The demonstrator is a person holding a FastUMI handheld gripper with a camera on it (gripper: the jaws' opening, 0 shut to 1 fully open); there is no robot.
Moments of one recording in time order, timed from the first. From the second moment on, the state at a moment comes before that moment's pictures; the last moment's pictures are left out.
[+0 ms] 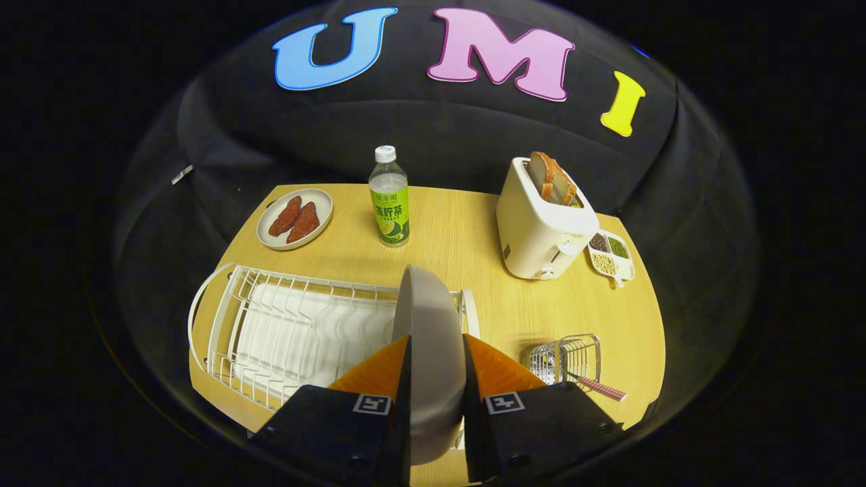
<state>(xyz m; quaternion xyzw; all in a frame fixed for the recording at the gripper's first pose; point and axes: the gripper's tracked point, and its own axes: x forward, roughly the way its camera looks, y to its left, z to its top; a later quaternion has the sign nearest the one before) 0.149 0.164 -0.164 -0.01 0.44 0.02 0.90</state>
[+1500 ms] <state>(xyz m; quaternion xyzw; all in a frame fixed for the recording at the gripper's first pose) 0.016 0.015 -0.132 0.13 0.42 0.12 0.89</state>
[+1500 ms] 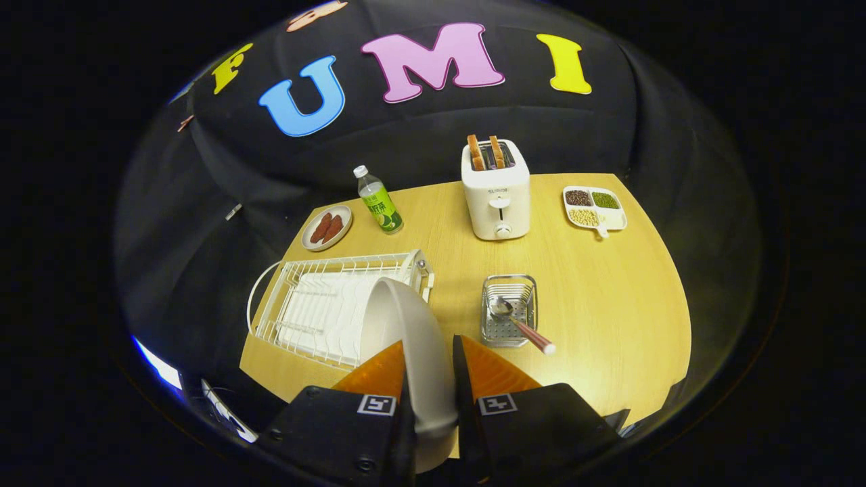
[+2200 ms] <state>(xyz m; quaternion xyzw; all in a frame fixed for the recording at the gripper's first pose) -0.038 -0.070 -0.280 0.25 0.52 0.12 0.81</state>
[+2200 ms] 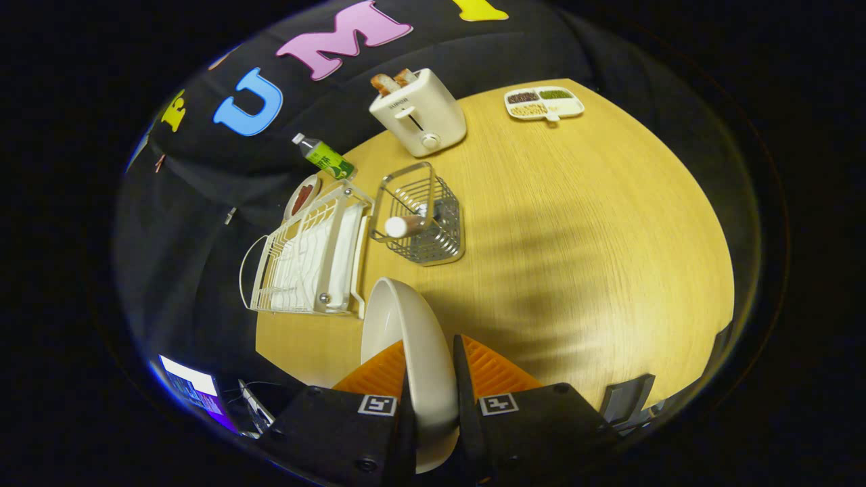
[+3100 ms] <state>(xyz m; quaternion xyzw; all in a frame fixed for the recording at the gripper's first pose) -0.009 -0.096 -0.303 0.11 0.44 0.23 0.86</state>
